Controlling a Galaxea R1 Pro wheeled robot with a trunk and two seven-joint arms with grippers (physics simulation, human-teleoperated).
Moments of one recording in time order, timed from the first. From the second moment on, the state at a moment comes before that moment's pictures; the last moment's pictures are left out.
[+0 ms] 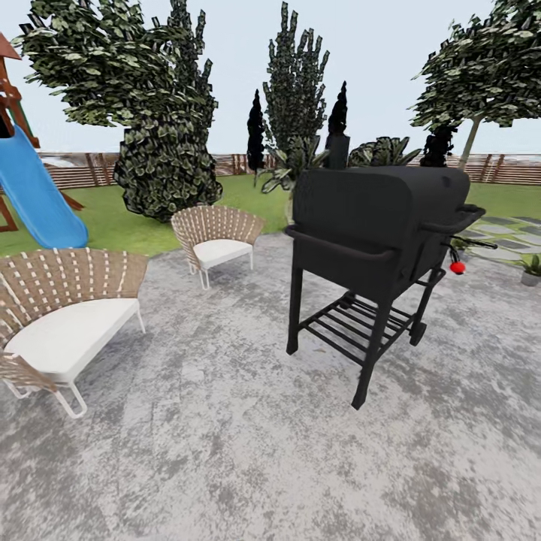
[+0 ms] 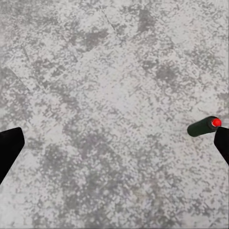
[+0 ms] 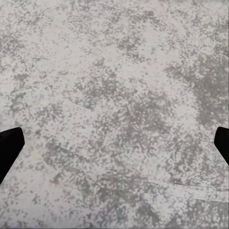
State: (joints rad) left arm -0.26 0.08 0.06 -0.26 0.06 -0.25 0.00; right arm -0.03 -0.01 -0.08 -0.59 0.12 -0.19 0.00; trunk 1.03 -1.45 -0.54
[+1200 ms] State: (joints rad) left arm -0.26 0.08 0.06 -0.26 0.06 -0.25 0.00; right arm -0.03 -0.01 -0.17 -0.59 0.12 -0.22 0.00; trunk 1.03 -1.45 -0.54
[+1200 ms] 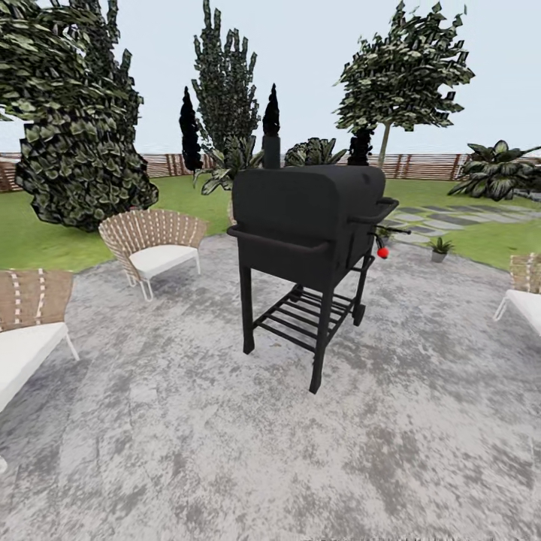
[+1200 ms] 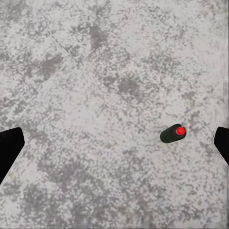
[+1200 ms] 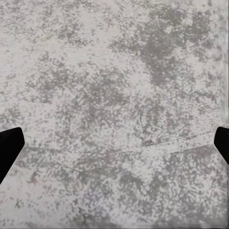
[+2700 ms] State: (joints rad) left arm -0.26 0.08 0.05 -0.26 0.06 -0.25 0.00; right arm -0.03 -0.01 -0.17 -0.59 0.12 -0.21 0.00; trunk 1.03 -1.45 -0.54
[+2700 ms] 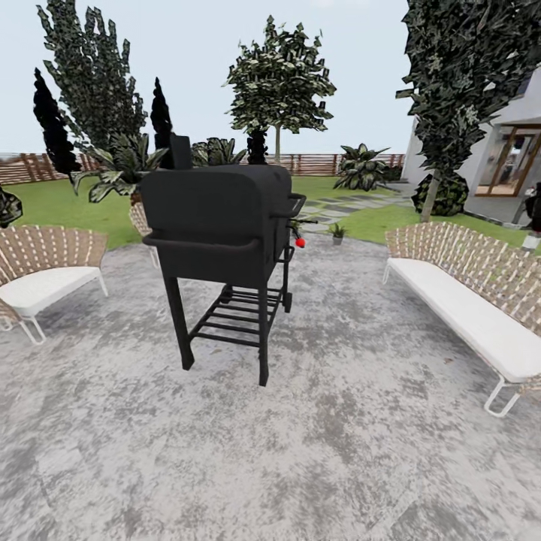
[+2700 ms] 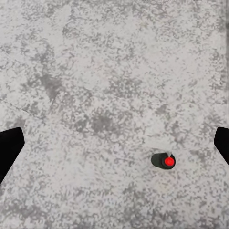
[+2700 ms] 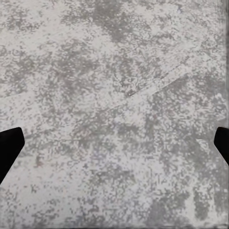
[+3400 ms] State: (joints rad) left arm -0.35 0.07 0.05 -0.30 0.06 -0.25 -0.01; right arm -0.08 -0.01 -0.16 -0.78 0.12 -0.22 0.00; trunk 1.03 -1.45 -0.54
